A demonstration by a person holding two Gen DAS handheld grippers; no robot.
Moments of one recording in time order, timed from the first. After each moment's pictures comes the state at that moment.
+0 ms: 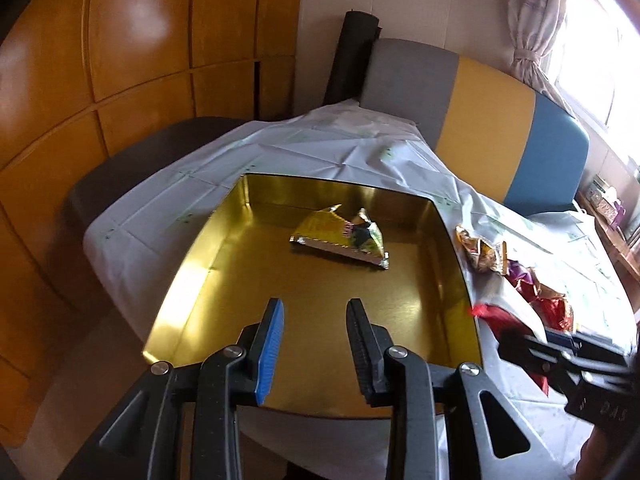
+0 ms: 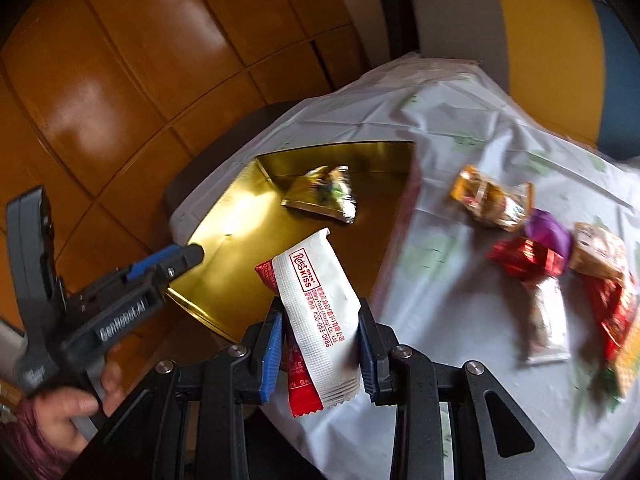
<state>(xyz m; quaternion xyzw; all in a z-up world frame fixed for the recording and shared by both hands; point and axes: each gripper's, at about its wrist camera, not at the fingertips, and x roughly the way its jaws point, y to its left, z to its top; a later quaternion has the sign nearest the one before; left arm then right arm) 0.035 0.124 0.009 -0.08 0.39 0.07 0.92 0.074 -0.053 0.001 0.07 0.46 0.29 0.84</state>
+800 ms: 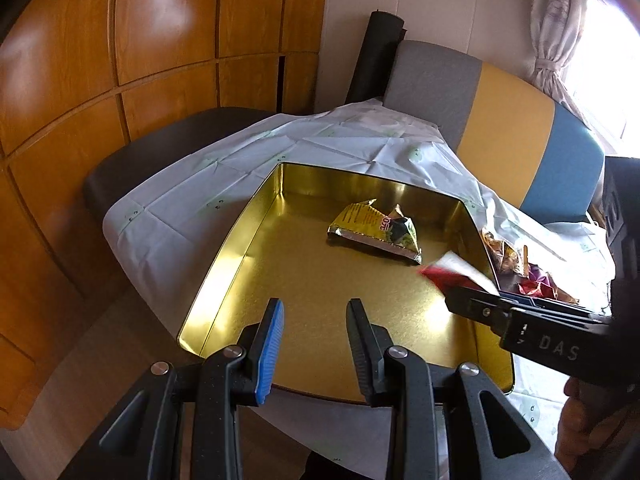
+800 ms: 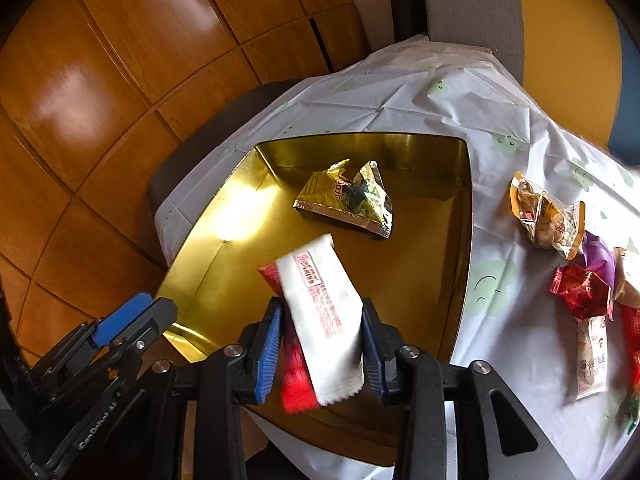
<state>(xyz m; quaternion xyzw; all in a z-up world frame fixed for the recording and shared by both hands) 0.025 0.153 -0.001 -0.10 0.39 0.10 0.91 0.109 0.005 -0.016 0.05 0.48 0.27 0.83</state>
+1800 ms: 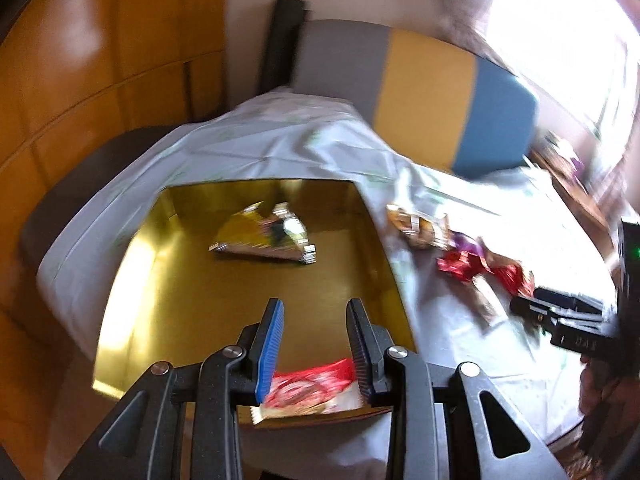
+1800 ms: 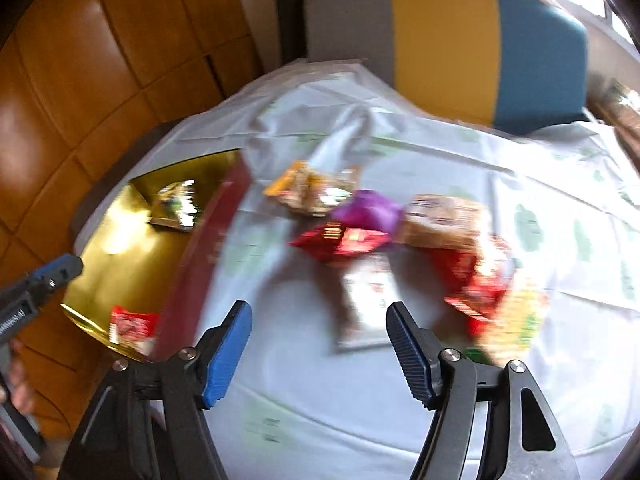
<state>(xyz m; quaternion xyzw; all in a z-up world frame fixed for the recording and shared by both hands) 0.060 0.068 0.017 -0.02 0.42 -0.06 0.91 0.082 -0.191 -0.015 0.05 0.46 0.11 0.88</state>
